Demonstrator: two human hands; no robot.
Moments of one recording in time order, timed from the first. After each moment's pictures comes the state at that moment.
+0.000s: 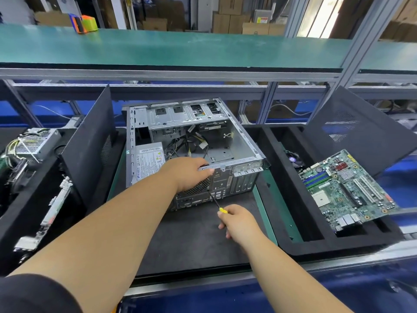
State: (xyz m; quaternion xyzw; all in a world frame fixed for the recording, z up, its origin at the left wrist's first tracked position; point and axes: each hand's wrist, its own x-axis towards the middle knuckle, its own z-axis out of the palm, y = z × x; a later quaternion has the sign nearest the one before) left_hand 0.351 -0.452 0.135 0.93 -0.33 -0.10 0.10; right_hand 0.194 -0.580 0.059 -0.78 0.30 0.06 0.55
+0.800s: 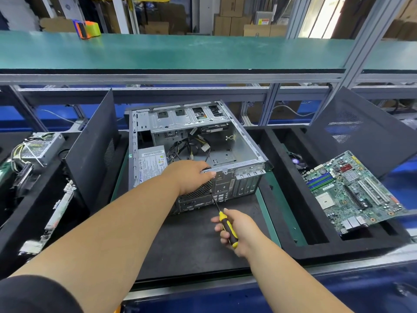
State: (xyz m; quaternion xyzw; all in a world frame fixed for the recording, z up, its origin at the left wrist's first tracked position) left_hand 0.353 -0.454 0.137 0.93 -0.34 -0.11 0.08; right_hand 0.198 -0.572 0.070 -0.48 0.39 0.14 0.78
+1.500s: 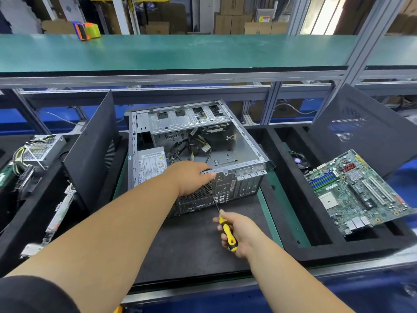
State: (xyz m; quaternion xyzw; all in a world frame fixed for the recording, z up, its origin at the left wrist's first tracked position) left_hand 0.354 -0.455 0.141 0.93 -0.34 -0.14 0.08; right_hand 0.204 -0.578 0.053 -0.48 0.40 0.15 0.77
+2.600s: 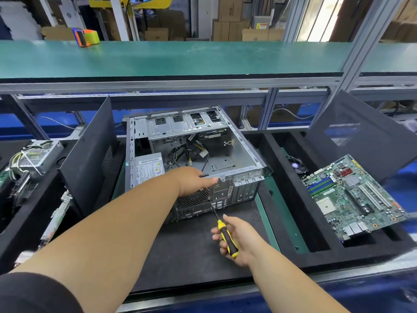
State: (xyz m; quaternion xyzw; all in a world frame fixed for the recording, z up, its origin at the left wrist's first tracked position) left_hand 0.365 -0.466 0.142 0.93 -0.28 -0.24 0.08; right_hand 0.198 -0.584 0.058 -0.46 0.39 0.18 0.78
